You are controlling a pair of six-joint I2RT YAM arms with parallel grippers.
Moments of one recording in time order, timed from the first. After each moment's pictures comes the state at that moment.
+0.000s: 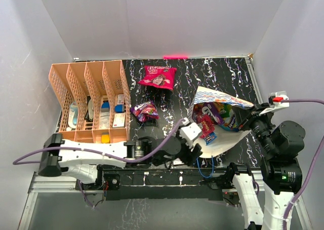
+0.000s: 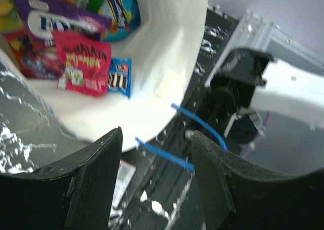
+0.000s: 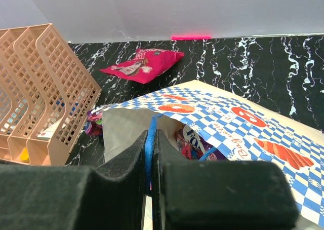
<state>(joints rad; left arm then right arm) -1.51 1.33 1.06 -0.11 -0.37 -0.32 -0.08 0.44 1.09 -0.71 -0.39 0.23</state>
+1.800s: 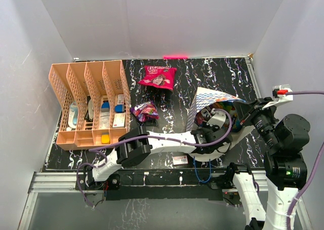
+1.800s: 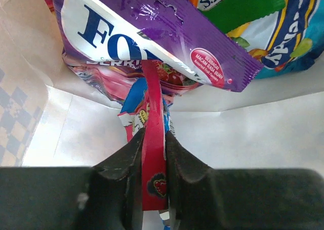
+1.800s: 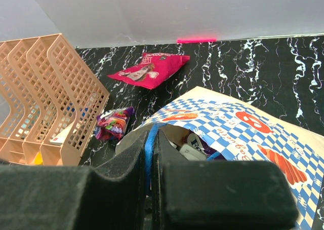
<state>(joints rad) -1.36 2.26 1.81 -0.41 -0.85 -0.62 -0.08 0.52 1.19 -0.74 -0.39 0.27</state>
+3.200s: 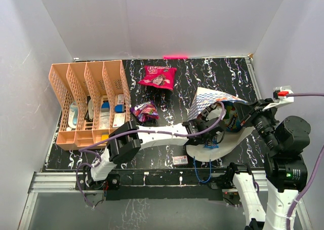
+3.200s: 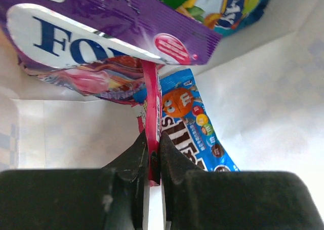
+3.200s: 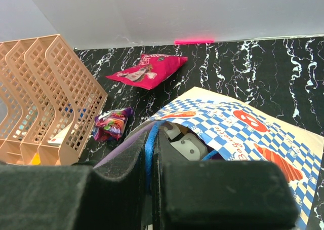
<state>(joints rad) -1.30 2.15 1.74 -0.41 -0.50 -0.51 -0.08 0.51 1.19 -0.74 -0.38 0.27</state>
